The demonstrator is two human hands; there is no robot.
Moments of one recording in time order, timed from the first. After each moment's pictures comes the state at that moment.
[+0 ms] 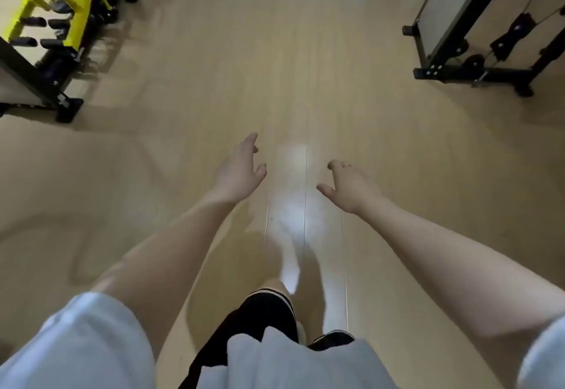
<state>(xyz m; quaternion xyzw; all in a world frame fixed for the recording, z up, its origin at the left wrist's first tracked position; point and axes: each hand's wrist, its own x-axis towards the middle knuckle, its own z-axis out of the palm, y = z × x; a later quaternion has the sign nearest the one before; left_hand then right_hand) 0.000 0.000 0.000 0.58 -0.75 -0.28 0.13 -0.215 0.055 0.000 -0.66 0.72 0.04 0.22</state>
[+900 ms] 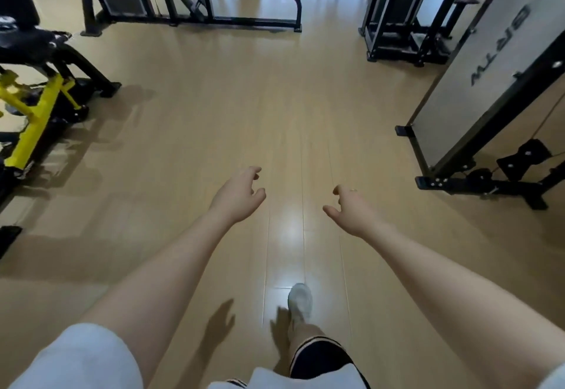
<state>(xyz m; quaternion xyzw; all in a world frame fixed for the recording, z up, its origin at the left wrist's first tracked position) -0.120 -0.606 0.040 0.56 -0.77 -0.27 0.12 -0.344 -0.536 0.027 -0.59 0.77 -0.04 0.23</state>
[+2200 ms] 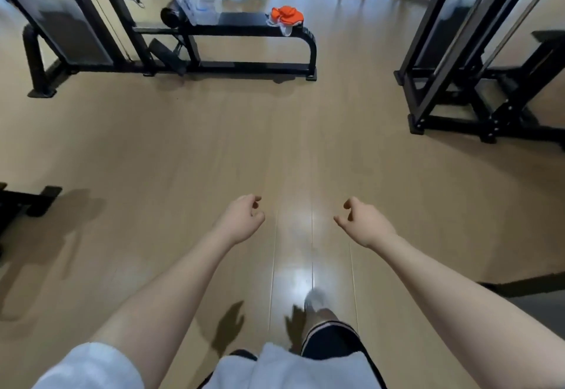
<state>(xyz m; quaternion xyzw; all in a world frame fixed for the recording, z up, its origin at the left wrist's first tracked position) -0.428 -1.692 0.024 0.60 -0.73 -0.32 0.02 -0.674 -1.636 0.006 -0.57 0.78 -0.02 0.27</state>
